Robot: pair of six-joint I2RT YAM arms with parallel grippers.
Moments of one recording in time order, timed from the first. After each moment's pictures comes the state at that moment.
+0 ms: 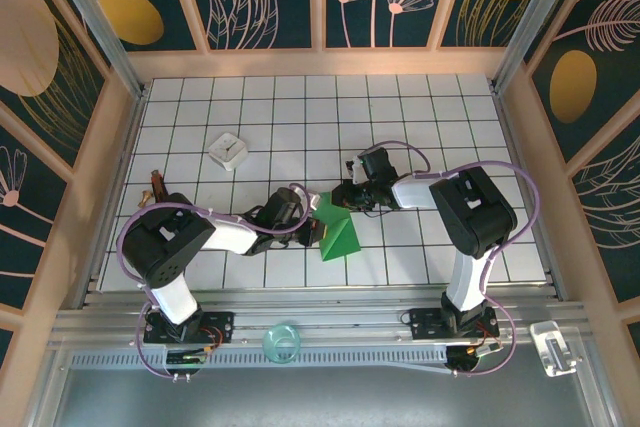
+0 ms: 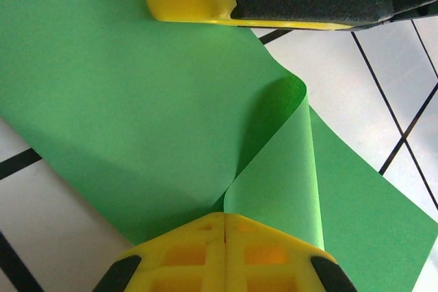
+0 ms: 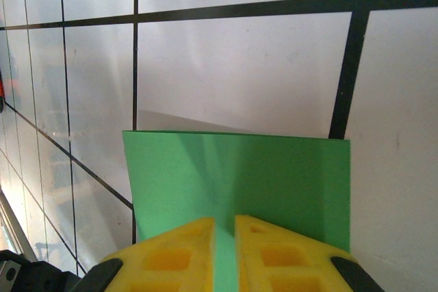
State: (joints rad) left arm -0.78 1.73 0.60 0.40 0.32 -0.52; right arm 0.53 1.85 0.87 0.05 -0.54 0.62
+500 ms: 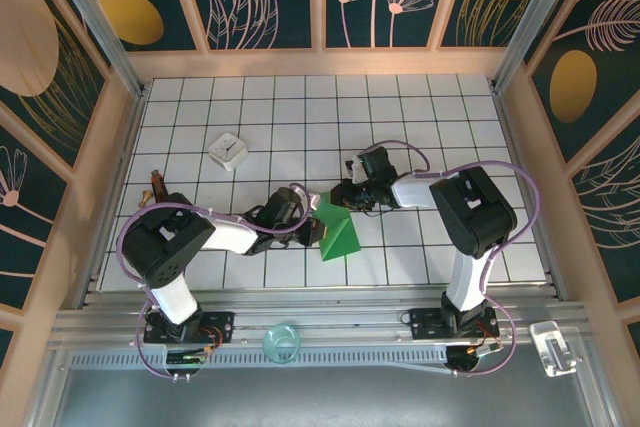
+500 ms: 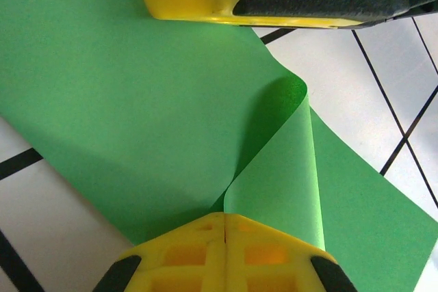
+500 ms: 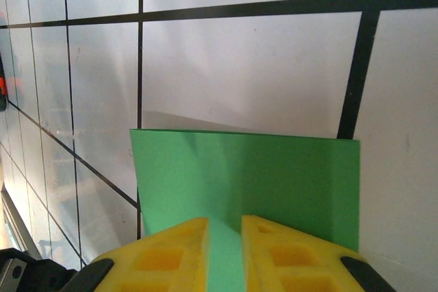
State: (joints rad) left arm -0.78 1.73 0.60 0.39 0.32 -0.52; right arm 0.53 1.85 0.89 0.03 -0.55 0.62
